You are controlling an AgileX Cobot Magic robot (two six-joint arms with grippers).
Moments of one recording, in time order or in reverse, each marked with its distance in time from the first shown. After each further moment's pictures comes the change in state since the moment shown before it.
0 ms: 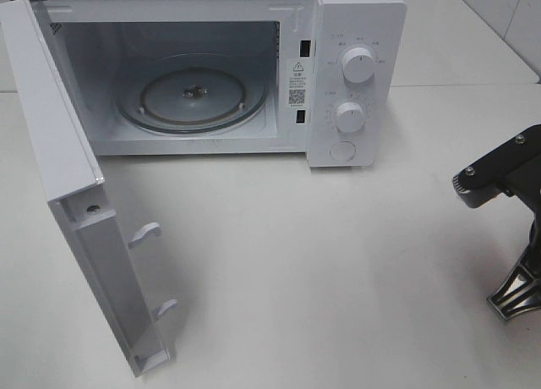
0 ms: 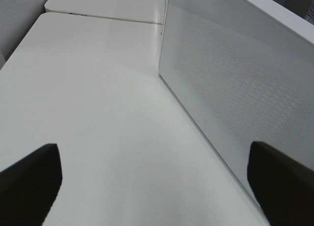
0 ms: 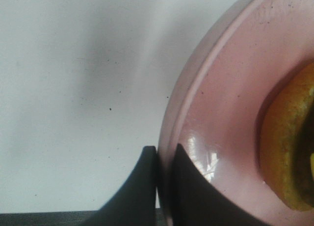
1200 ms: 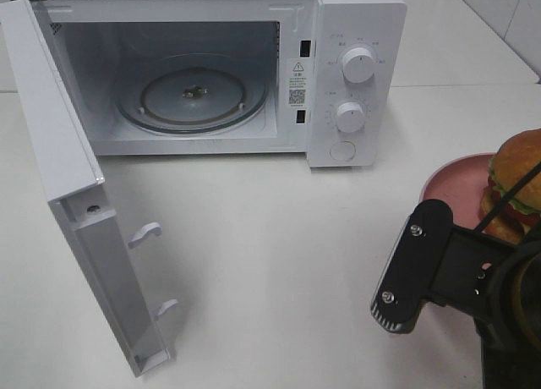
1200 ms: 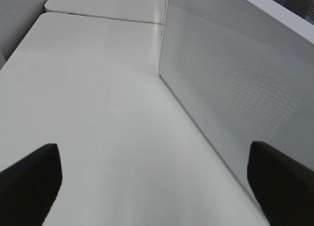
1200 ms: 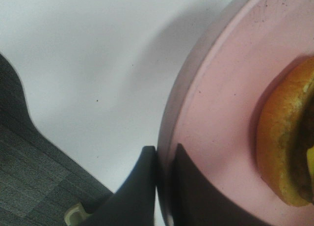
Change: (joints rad) left arm 0.000 0.000 0.000 0.000 0.000 0.000; right arm 0.508 -0.041 0.015 0.031 0.071 -0.173
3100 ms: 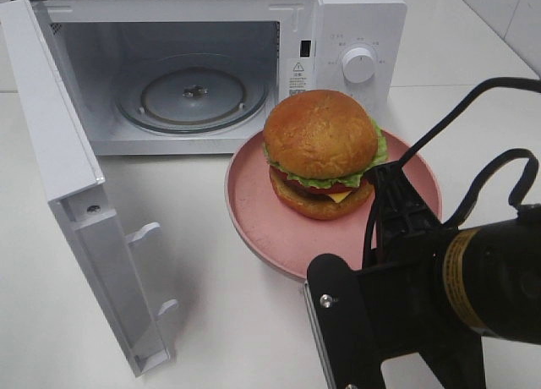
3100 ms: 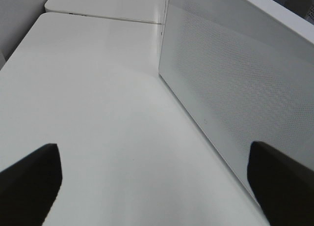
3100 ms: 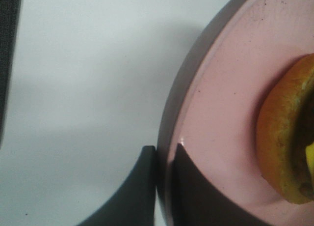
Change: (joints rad) left arm 0.000 0.000 0.000 0.000 0.000 0.000; right arm -0.040 0.000 0.000 -0.182 -0.484 -0.651
